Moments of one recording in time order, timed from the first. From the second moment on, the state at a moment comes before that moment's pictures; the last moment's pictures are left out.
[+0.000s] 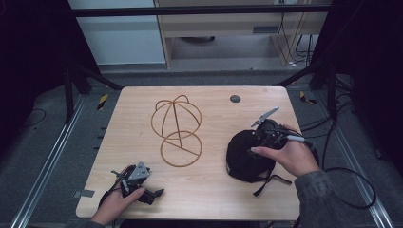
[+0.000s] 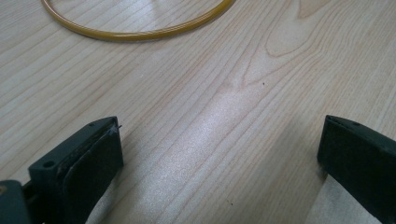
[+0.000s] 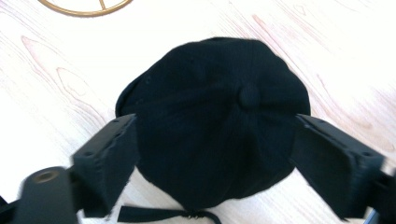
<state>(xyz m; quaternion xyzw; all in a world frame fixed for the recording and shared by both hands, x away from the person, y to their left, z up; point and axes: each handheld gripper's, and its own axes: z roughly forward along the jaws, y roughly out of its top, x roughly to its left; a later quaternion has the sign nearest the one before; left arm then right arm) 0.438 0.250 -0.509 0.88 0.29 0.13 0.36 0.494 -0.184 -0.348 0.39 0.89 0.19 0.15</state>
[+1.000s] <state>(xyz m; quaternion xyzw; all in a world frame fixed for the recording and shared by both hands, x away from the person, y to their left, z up) 0.438 0.250 -0.509 0.88 0.29 0.13 0.36 0.553 -0.173 -0.384 0.39 0.91 0.13 0.07</state>
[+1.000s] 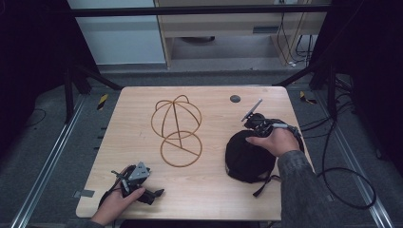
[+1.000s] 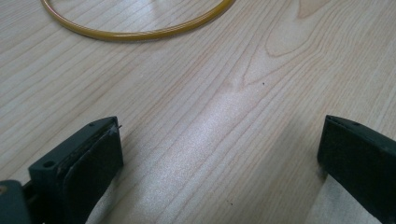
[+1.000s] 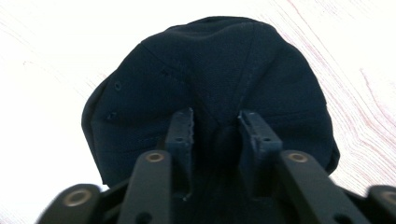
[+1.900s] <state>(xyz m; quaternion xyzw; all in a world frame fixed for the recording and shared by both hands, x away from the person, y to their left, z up) 0.438 0.250 -0.509 0.88 0.29 0.13 0.36 0.520 -0.195 -0.299 0.38 0.88 0.25 0.13</state>
